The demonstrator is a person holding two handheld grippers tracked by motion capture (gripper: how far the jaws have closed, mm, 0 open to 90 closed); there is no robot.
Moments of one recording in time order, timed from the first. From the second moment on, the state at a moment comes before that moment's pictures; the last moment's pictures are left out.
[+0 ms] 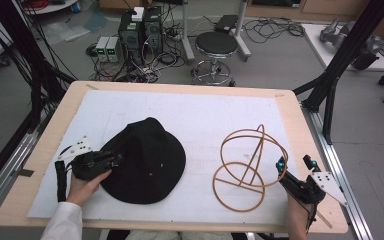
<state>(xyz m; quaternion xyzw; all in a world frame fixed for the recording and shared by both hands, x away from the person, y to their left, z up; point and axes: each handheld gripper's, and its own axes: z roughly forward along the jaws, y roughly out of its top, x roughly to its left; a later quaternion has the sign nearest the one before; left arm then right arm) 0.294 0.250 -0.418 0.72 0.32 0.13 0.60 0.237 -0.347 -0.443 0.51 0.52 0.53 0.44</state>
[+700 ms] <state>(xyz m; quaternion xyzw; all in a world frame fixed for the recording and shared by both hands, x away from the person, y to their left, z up) 0.285 0.257 -0.403 0.67 0.31 0.16 0.65 0.236 -0.347 -0.442 0.51 0.52 0.53 0.43</state>
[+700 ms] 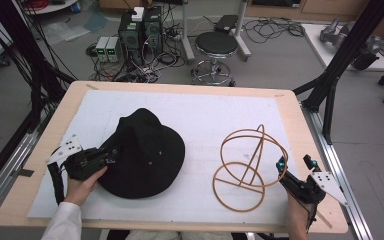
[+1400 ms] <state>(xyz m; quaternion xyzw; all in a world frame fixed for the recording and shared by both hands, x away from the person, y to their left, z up) 0.277 0.261 -0.381 0.64 0.29 0.18 0.69 0.237 -0.347 -0.442 0.51 0.52 0.53 0.44</state>
